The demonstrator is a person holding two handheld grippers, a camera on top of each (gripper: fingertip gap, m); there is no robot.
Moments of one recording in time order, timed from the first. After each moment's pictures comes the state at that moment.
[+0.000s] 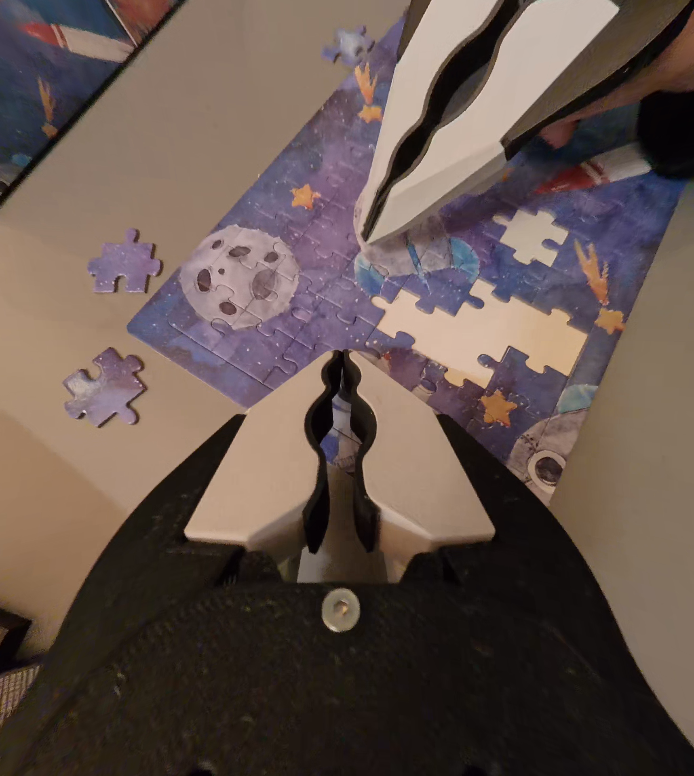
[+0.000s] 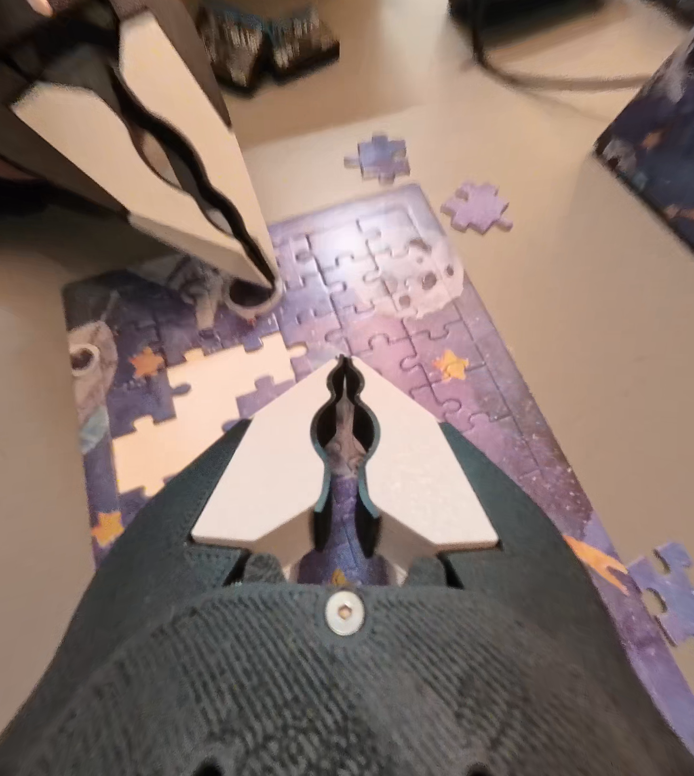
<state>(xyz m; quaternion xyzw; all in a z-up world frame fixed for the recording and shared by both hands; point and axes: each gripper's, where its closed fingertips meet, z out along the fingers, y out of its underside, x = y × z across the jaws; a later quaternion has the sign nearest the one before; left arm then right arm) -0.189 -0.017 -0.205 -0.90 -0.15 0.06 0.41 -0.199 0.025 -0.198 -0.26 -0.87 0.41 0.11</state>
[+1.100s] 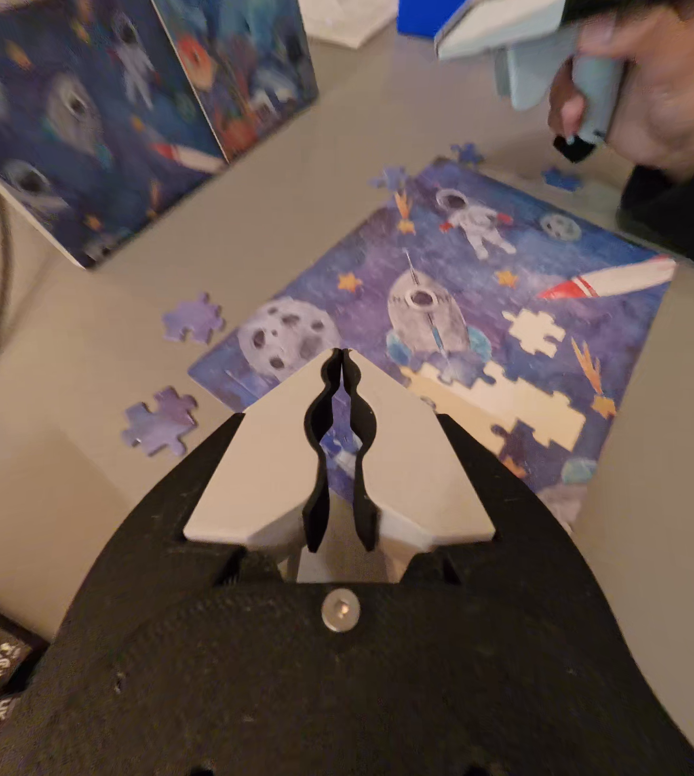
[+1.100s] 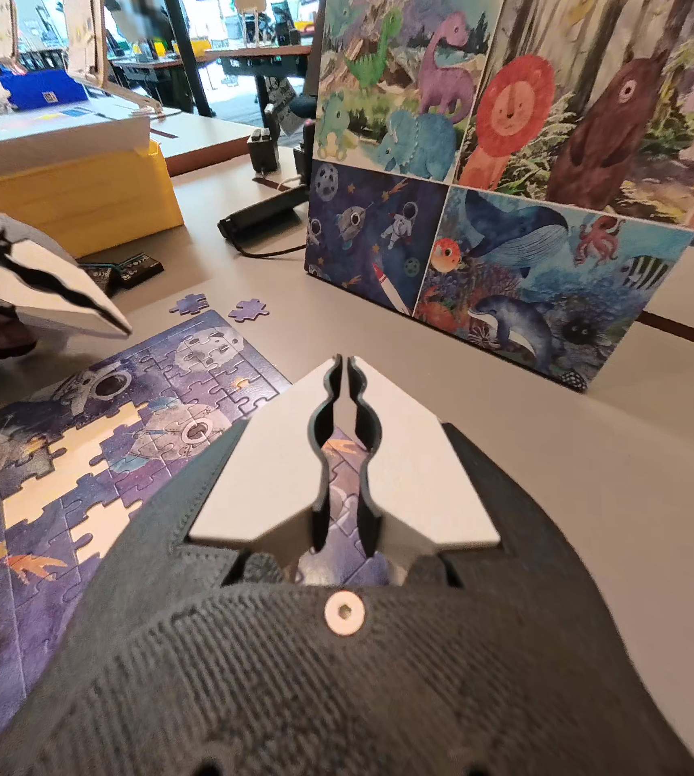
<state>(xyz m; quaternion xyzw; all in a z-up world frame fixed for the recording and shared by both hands) -0.212 -0.026 -0.178 -0.85 -0.19 0.08 0.49 -0.244 0.171 -0.120 -0.38 -0.70 0.55 0.25</state>
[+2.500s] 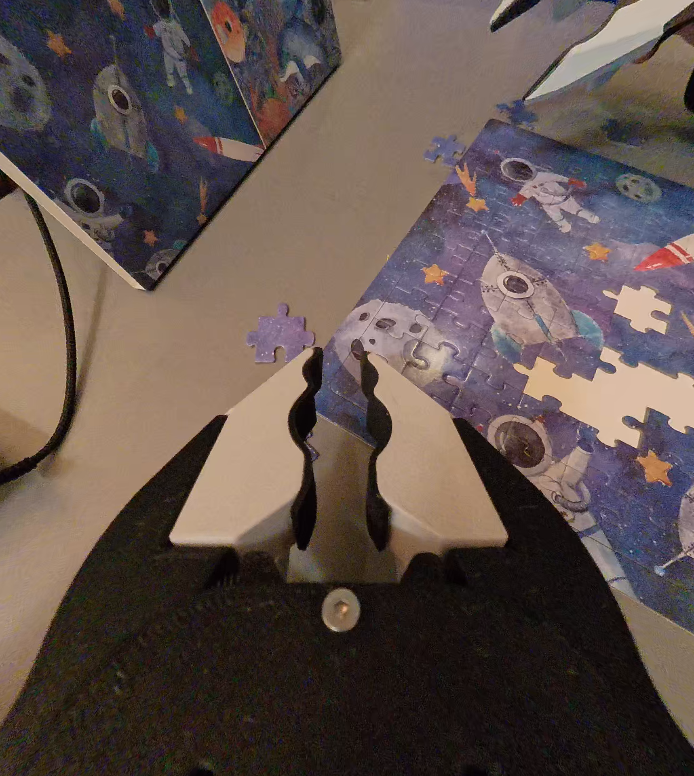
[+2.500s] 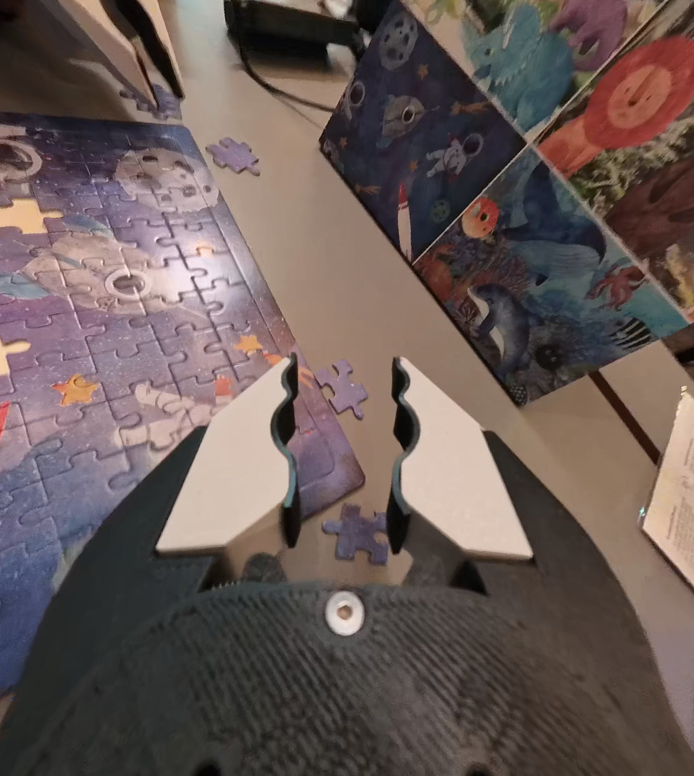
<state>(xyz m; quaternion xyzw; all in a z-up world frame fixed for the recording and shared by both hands) -0.276 -0.045 -0.191 -0.87 -0.14 0.06 0.47 -0.239 0.177 -0.154 -0.23 -0.83 0.38 0.32</state>
